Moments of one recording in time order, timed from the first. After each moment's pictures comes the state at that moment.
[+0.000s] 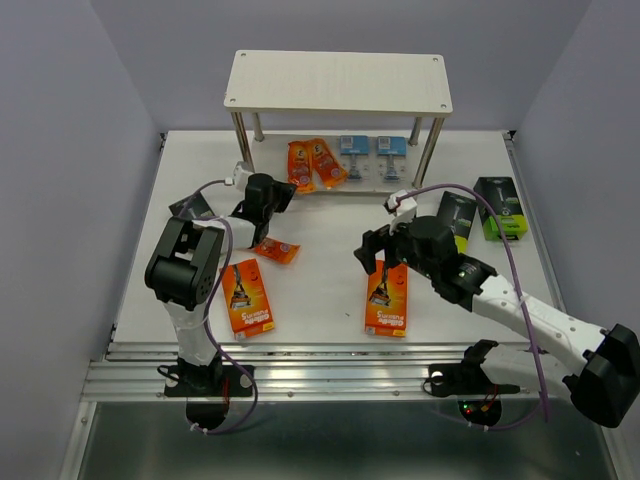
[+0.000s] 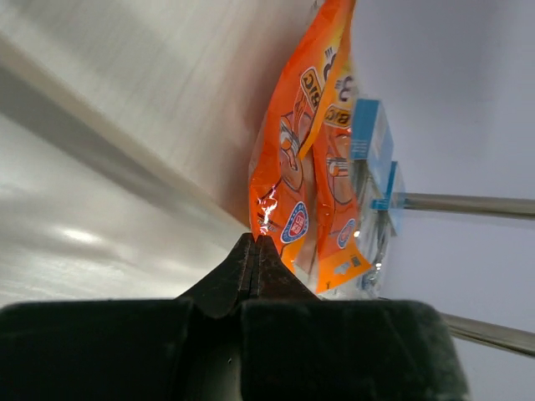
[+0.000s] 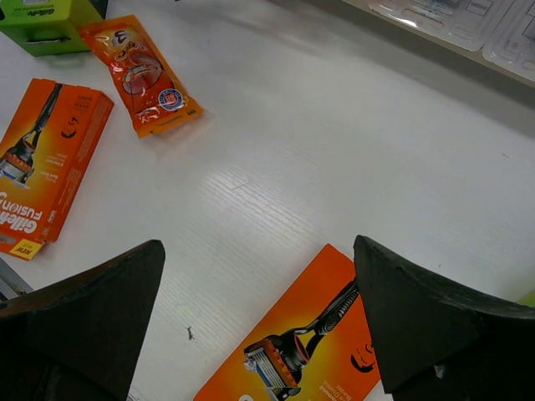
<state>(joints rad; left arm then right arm) -0.34 1.86 0.94 0.54 -0.12 -1.22 0.73 1.06 0.74 -0.07 0.07 0.19</state>
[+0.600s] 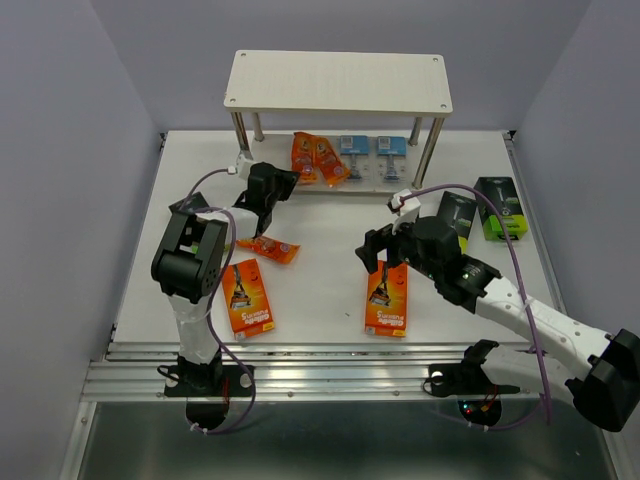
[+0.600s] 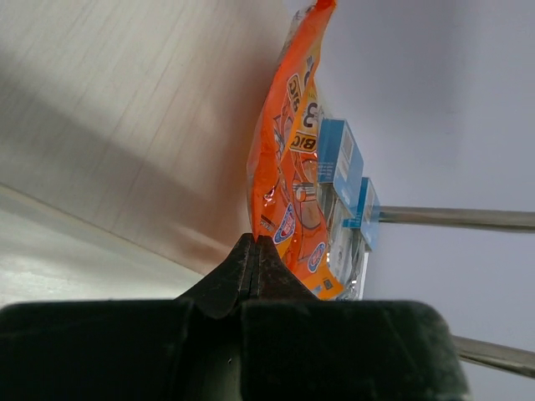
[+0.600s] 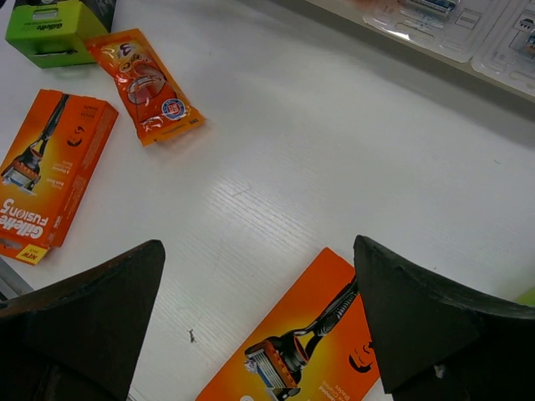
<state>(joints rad) -0.34 1.91 1.06 0.54 -0.10 -1.23 0.73 1.03 0.74 -0.07 0.08 0.19</state>
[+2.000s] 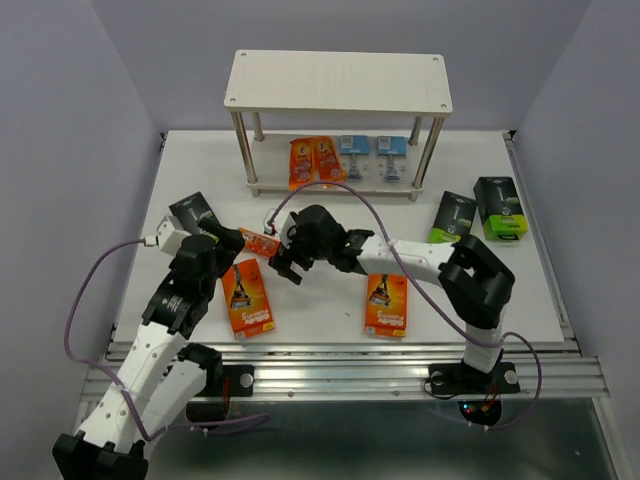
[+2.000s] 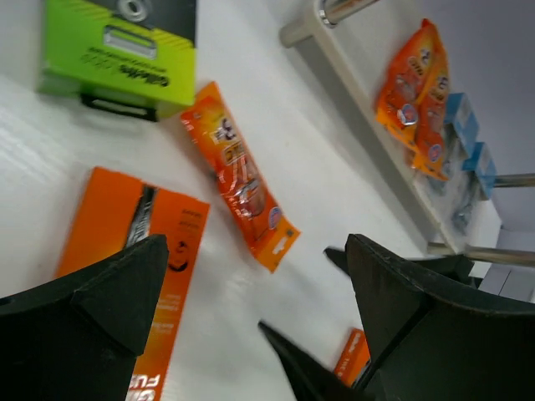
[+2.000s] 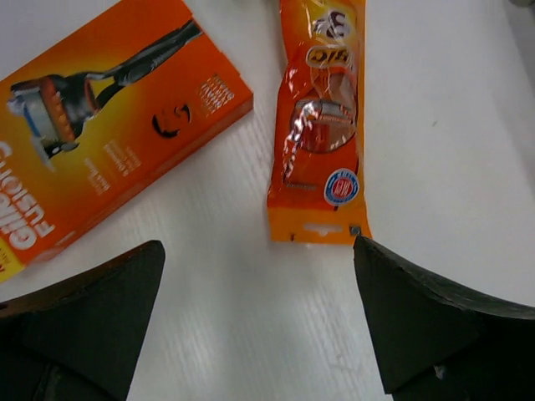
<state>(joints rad) -0.33 0.70 0.63 -0.41 -0.37 -1.04 0.96 1.83 1.25 -0.02 -0.18 -0.21</state>
